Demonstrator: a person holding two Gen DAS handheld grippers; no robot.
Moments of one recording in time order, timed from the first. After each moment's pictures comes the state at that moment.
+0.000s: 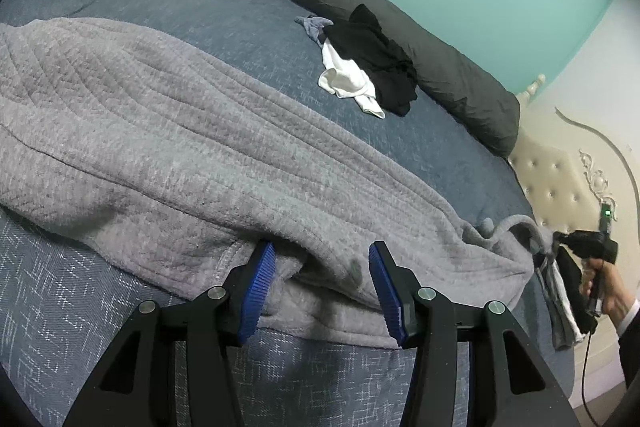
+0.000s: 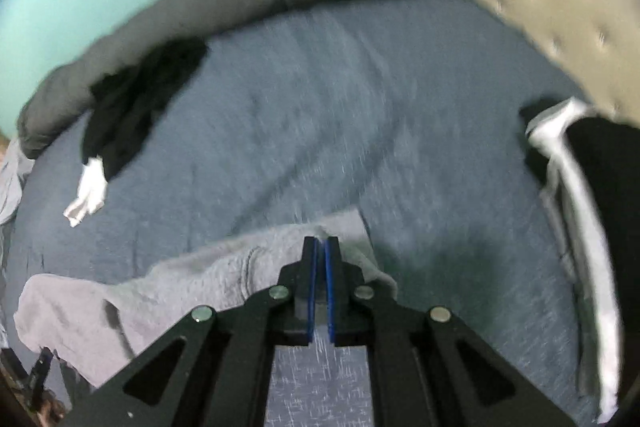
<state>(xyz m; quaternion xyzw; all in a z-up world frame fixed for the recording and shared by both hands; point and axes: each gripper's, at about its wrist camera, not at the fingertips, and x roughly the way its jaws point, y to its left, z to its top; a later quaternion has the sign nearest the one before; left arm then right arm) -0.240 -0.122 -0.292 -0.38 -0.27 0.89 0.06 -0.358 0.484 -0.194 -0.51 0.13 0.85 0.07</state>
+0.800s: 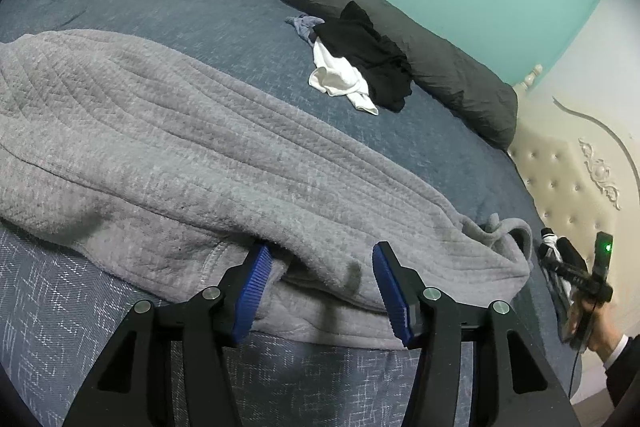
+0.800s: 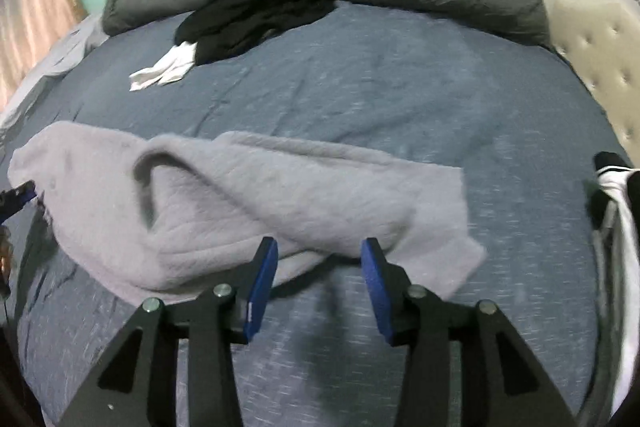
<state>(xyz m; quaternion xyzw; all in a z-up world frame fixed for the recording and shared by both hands) -0.241 -0.116 -0.287 -0.37 -0.25 0.89 0.07 -0.290 0.392 -0.226 -0.46 -0.03 0.88 -0.11</state>
